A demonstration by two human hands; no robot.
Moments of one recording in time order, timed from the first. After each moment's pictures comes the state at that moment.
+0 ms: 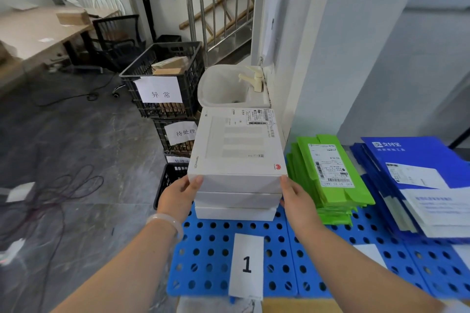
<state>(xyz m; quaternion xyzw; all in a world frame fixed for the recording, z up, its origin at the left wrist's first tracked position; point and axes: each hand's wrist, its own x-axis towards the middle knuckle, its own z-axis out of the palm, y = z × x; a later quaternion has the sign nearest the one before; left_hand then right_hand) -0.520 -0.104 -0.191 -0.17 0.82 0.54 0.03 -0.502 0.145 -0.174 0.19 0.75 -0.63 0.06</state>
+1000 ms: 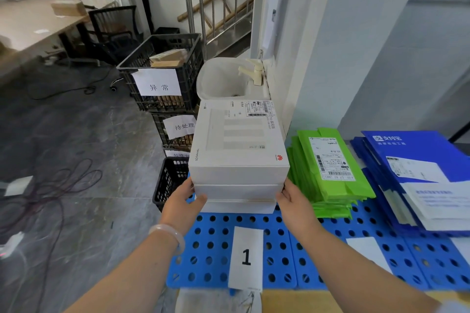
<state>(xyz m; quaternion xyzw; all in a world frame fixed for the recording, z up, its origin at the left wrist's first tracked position) -0.500 -0.102 -0.219 -0.12 0.81 0.57 0.04 -0.496 0.152 -0.205 0.08 0.80 -0.59 0.07</state>
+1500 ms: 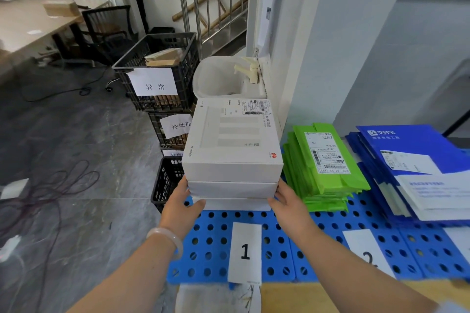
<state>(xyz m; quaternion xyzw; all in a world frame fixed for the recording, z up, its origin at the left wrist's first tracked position) -0.485 -0.103 -0.224 -0.08 0.81 0.58 0.03 -0.483 0.148 -0.218 0.09 0.80 -0.59 0.09</state>
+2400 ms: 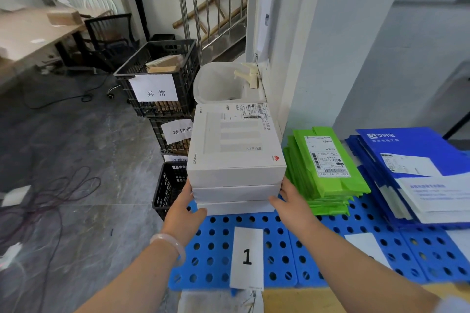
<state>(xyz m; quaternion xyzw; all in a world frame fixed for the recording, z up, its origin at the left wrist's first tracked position) -0.484 -0.102 -0.227 -0.08 0.83 0.55 0.05 -0.493 0.152 -0.204 0.07 0.80 -0.59 0.09</state>
